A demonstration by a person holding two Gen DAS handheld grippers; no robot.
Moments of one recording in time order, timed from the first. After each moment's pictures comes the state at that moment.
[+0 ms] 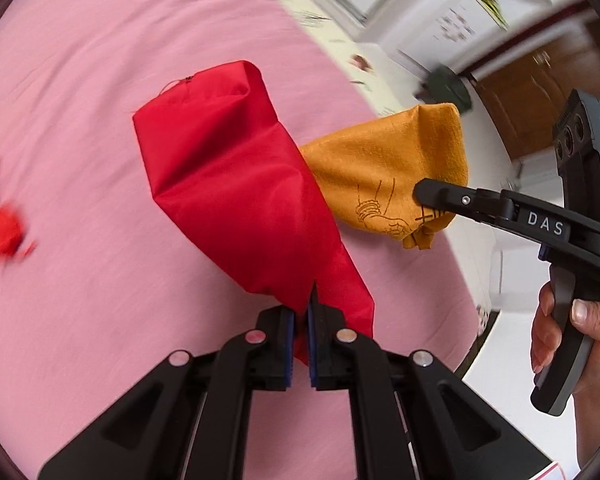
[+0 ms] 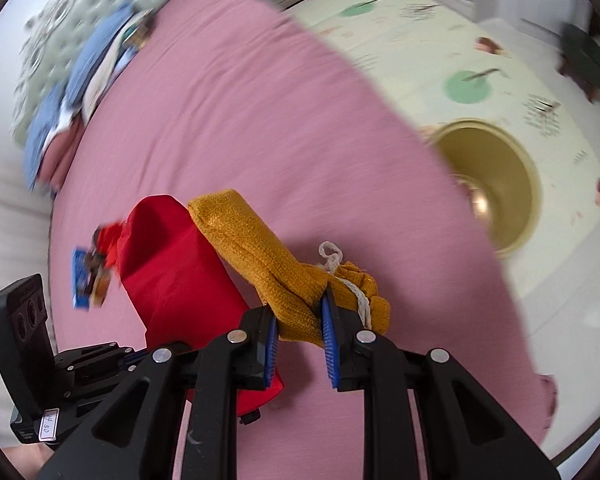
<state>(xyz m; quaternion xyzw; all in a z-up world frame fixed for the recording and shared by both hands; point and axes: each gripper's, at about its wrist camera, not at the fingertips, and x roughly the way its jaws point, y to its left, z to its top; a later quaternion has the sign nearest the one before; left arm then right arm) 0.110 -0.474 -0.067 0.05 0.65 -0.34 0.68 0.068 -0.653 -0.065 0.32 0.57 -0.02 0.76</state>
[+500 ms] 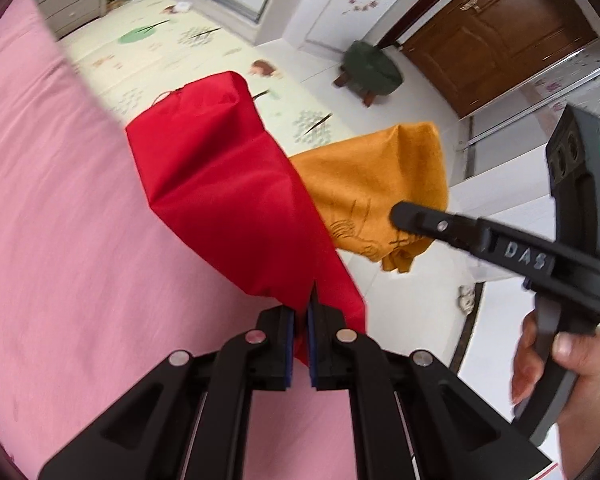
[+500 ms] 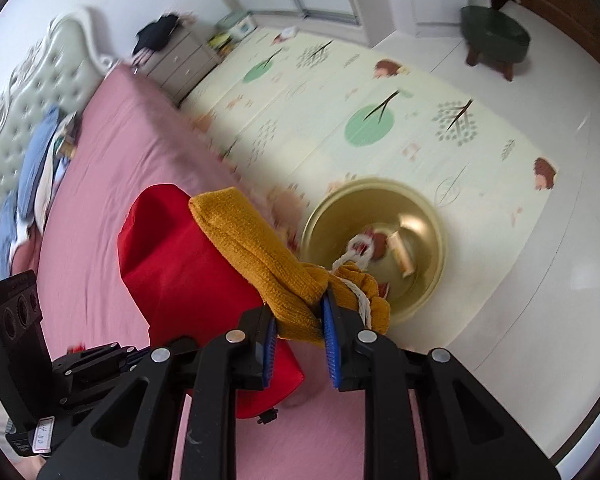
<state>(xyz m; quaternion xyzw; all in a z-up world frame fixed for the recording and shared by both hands) 0.150 -0.698 -0.065 0.09 0.60 -0.46 0.65 0.051 -0.832 -0.070 0.37 0.50 -0.16 0.77</state>
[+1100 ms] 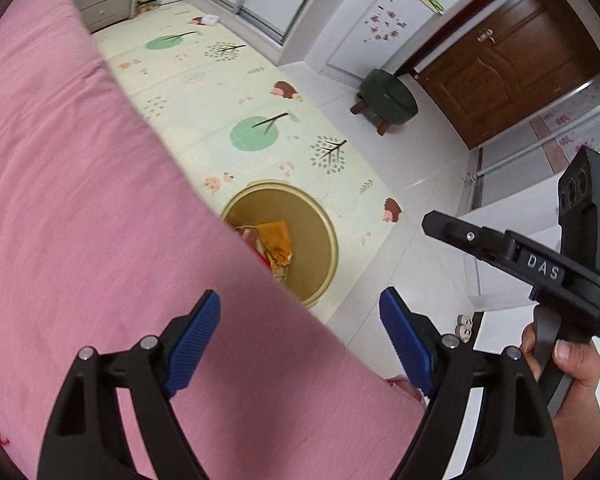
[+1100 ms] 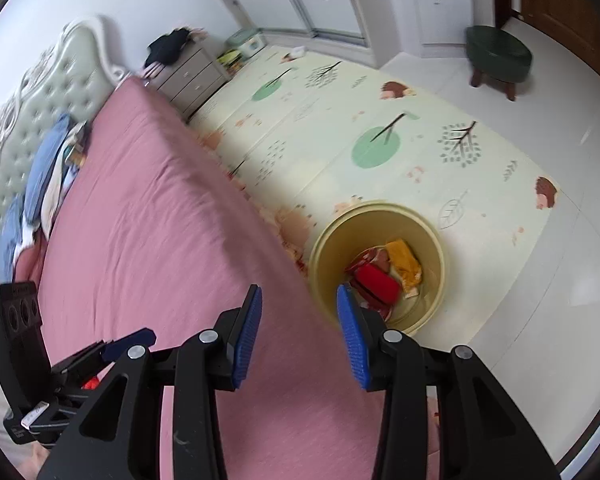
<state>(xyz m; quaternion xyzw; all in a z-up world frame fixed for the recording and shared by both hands) 0.161 -0.662 -0.045 0.06 0.59 -0.43 0.68 0.057 -0.812 -0.049 0.35 0.48 -0.15 0.79</state>
